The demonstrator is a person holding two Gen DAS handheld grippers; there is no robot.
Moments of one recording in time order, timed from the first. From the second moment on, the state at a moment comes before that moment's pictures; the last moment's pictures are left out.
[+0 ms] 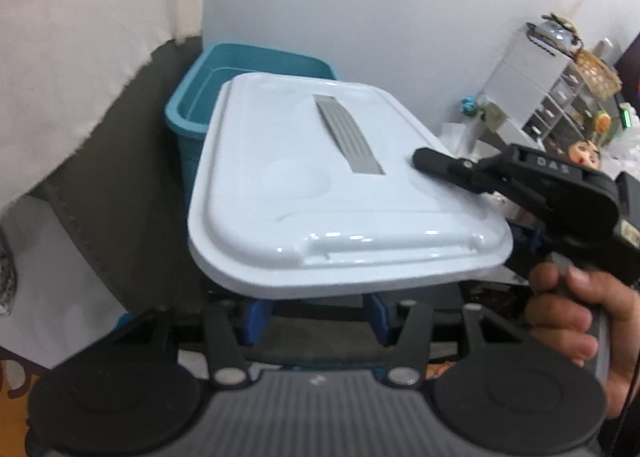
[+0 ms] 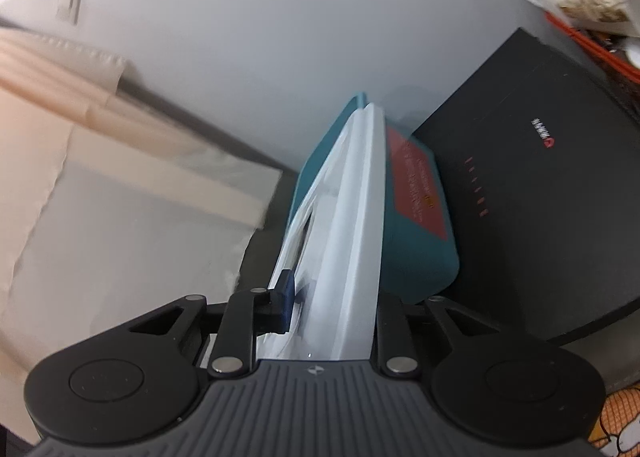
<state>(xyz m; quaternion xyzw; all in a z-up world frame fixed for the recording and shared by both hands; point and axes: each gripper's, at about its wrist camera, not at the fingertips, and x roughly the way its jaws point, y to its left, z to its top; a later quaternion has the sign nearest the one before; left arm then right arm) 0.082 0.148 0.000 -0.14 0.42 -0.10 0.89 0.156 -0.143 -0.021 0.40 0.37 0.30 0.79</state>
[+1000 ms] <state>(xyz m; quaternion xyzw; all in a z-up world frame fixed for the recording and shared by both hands) 0.122 0.175 -0.005 -0.17 0.40 -0.04 0.90 0.191 -0.131 -0.050 0.37 0.41 0.29 0.78</state>
